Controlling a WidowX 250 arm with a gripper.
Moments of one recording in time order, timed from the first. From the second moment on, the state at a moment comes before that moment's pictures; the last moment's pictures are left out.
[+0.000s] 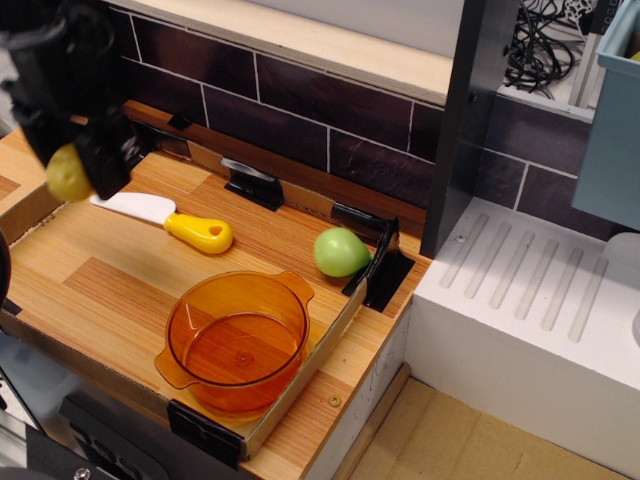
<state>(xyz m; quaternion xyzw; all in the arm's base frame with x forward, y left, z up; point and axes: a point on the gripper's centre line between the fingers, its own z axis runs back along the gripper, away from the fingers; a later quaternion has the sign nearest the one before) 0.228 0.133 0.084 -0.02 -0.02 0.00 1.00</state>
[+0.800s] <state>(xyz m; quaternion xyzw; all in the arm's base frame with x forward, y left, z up) 0.199 0.011 0.071 -0.01 -0.01 0.01 1.00</state>
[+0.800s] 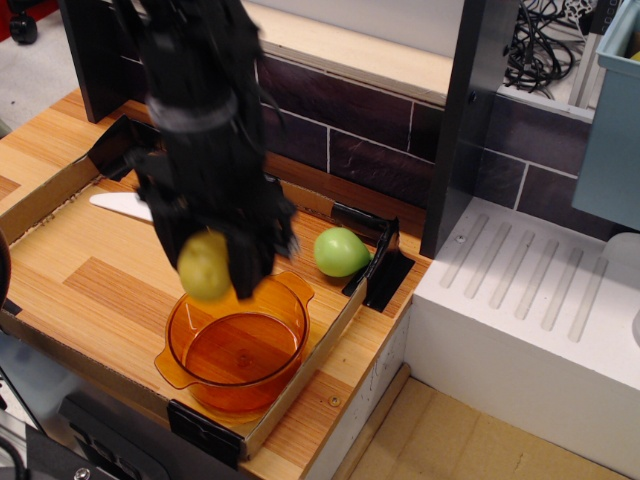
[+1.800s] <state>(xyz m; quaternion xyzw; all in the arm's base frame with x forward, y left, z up) 0.197 0.017 0.078 -0.02 0.01 0.02 1.00</state>
